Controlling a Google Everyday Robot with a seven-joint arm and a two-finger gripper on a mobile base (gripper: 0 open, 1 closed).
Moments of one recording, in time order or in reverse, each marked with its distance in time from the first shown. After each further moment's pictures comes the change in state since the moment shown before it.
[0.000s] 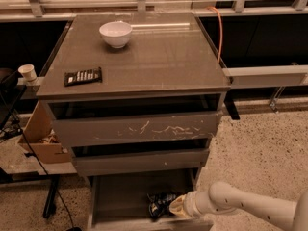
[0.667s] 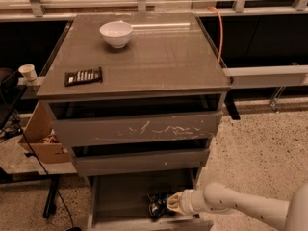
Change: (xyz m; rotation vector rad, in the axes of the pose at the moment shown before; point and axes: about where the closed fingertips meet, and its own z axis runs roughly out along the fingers) arm 0.000 -0.020 0.022 0.073 0.008 -0.119
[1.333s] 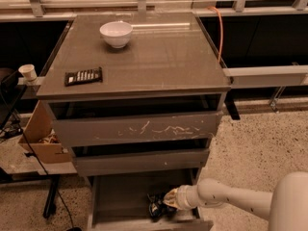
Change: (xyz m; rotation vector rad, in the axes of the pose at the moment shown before) arm 0.003 -0.021 0.023 0.008 0.027 -0.037
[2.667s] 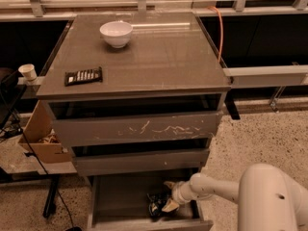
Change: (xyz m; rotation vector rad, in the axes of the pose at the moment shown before) arm 0.042 -0.025 0.059 -0.040 0.062 0.037
